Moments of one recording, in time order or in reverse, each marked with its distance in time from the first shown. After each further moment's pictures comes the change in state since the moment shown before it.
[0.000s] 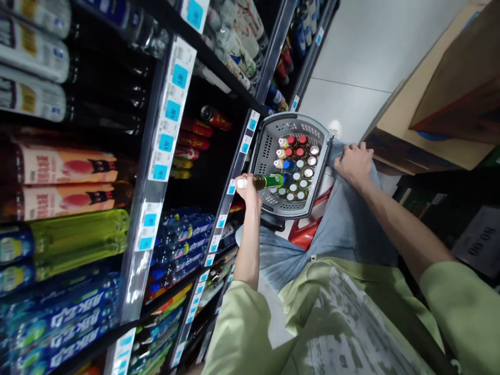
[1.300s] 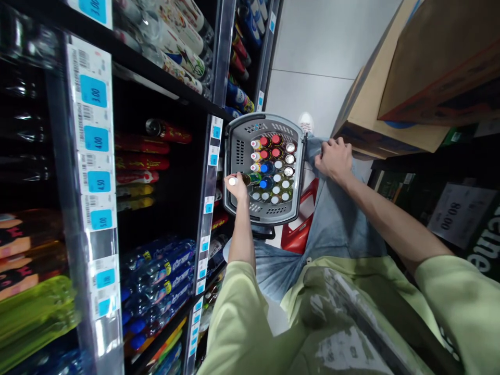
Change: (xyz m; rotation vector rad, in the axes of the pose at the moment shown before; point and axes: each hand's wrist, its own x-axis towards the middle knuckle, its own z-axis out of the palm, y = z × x) left_hand 0.063 -0.110 0.042 0.291 -0.149 -0.016; right_hand 0.009 0.006 0.001 0.030 -0.033 0.047
